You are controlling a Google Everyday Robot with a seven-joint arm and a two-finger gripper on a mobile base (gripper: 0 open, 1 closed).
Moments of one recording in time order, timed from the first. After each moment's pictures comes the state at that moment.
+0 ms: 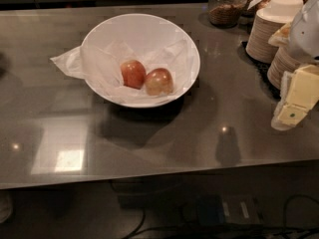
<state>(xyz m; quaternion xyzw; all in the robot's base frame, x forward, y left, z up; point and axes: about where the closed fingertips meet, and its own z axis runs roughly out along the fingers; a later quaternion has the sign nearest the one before) 0.438 -0.217 0.976 -0.60 0.78 -0.03 0.16</state>
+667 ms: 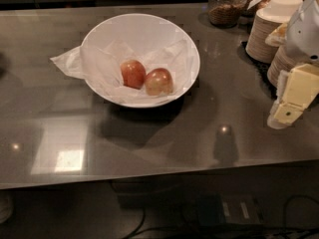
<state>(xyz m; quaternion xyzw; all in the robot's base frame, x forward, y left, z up) 0.442 -0.212 0.975 -0.60 0.78 -0.03 0.16</state>
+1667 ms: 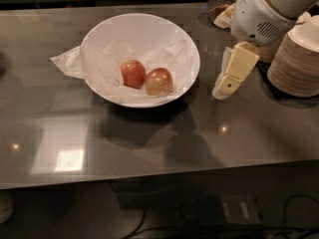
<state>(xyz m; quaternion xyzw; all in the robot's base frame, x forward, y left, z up) 0.514 -0.128 0.979 -0.64 0.72 0.04 0.26</state>
